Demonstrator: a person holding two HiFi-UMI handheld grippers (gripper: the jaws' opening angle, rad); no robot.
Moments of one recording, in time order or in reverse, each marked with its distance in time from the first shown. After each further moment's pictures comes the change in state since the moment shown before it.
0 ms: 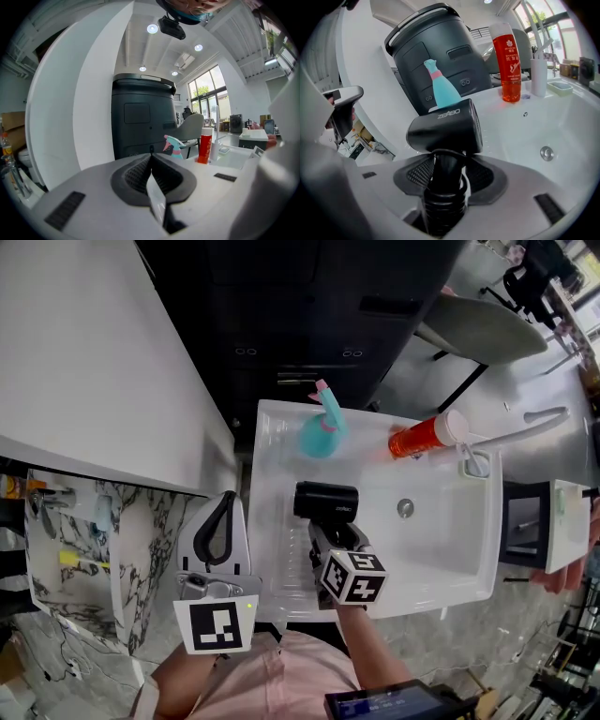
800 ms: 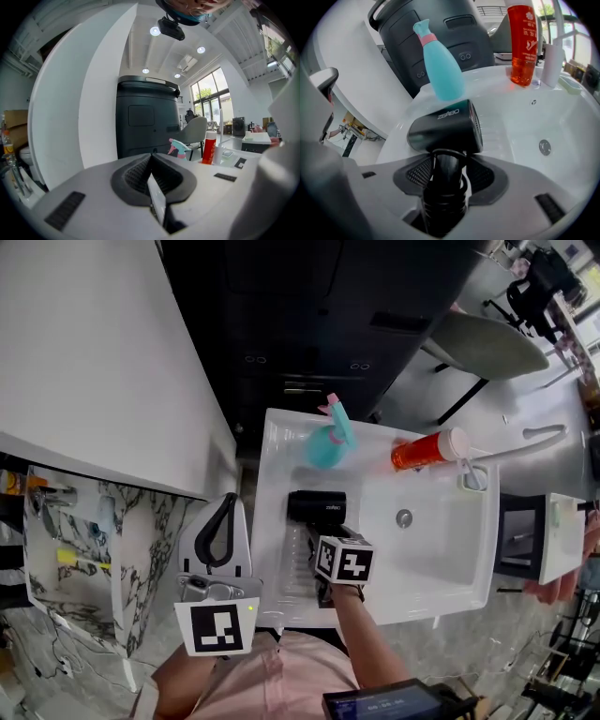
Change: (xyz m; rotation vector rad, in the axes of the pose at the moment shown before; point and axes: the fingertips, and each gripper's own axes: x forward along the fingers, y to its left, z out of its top) left arm 0.001 0.014 0.008 -0.030 -0.022 0.025; right arm 0.031 -0.006 -0.022 -0.008 0.272 -0.075
